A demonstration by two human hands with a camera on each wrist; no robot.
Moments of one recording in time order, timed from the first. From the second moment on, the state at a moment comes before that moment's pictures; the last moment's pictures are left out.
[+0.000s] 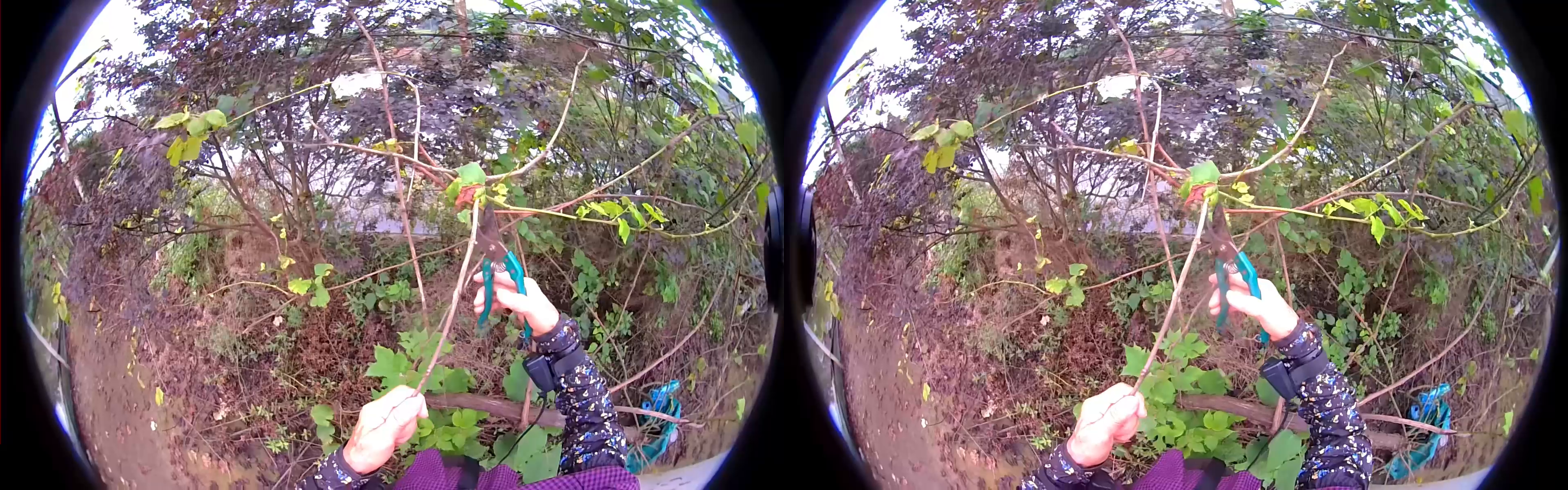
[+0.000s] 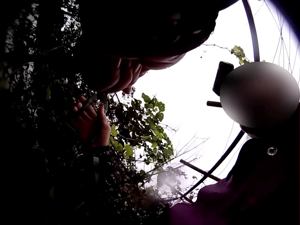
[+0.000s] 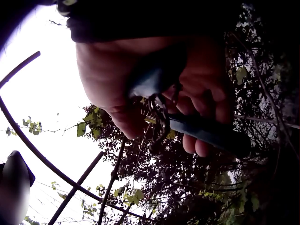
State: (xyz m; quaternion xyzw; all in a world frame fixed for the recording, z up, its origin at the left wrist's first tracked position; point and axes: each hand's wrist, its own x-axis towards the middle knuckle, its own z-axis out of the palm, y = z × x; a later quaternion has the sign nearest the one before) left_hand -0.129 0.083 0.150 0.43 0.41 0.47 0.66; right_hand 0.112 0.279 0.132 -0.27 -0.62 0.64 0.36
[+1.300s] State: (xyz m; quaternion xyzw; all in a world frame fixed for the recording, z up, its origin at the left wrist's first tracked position) left_hand -0.249 0.101 0.076 0.59 0.52 0.22 0.57; right_hand 0.113 0.213 0.025 -0.39 -0.51 0.71 0.30
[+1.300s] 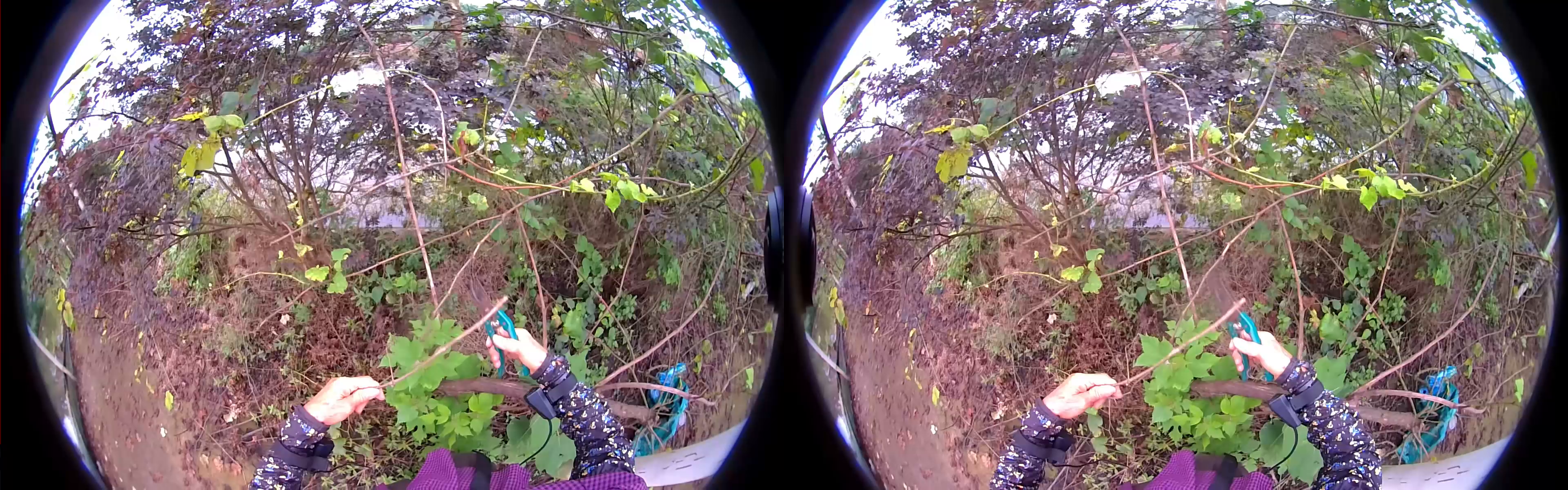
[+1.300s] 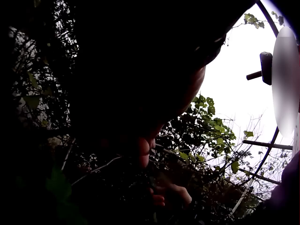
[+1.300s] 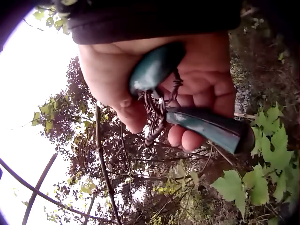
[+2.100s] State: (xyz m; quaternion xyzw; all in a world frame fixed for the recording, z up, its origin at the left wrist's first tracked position) left_hand -0.235 0.348 0.159 0.62 0.72 0.27 -0.17; right_hand 0.166 0.175 0.023 -0.45 -0.52 0.67 0.28
